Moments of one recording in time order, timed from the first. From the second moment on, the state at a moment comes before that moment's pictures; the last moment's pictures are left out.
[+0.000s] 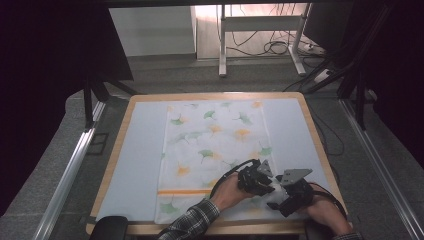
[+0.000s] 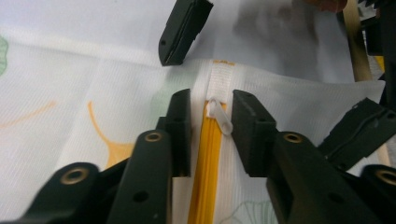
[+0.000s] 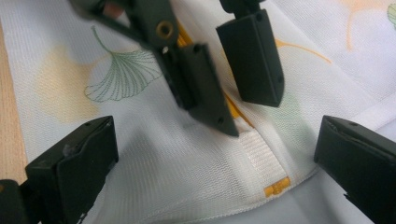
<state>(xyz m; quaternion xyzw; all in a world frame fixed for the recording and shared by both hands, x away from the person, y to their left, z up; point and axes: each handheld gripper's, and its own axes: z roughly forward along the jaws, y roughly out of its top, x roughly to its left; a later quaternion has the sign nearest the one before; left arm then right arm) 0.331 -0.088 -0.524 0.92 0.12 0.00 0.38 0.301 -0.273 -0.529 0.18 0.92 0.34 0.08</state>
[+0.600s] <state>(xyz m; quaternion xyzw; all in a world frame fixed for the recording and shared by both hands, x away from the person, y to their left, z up) 0.338 -0.083 -0.524 0.92 0.12 -0.02 0.38 0.301 -0.272 -0.529 0.19 0.92 0.33 0.09</state>
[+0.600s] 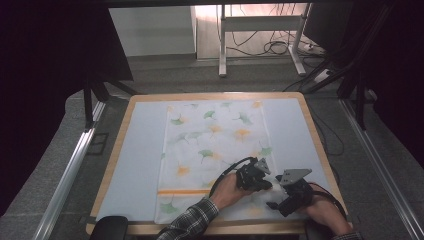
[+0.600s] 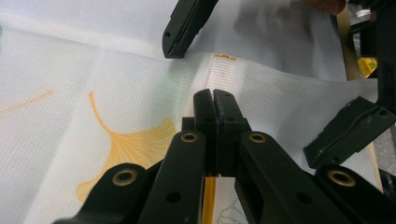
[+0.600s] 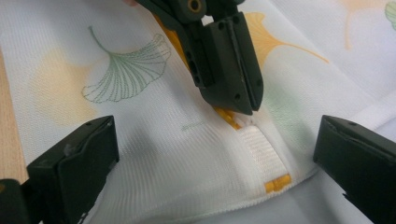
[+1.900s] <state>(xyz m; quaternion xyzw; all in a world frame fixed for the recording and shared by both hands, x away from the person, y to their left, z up) 0.337 -0.067 -0.521 0.92 0.13 -0.03 0.38 0.305 -0.271 -0.521 0.22 0.92 0.32 0.09</state>
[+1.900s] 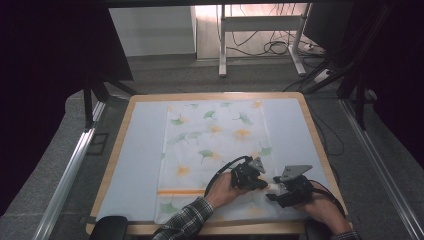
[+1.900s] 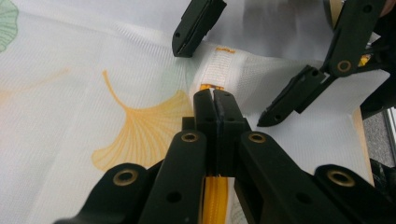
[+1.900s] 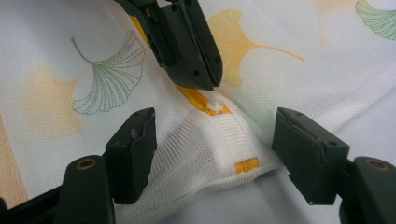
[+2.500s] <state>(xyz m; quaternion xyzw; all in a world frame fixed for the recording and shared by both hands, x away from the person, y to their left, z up) 0.345 -0.064 -0.517 0.90 0.13 -0.02 0.42 0.305 -0.273 -0.522 0.21 0.91 0.33 0.09</state>
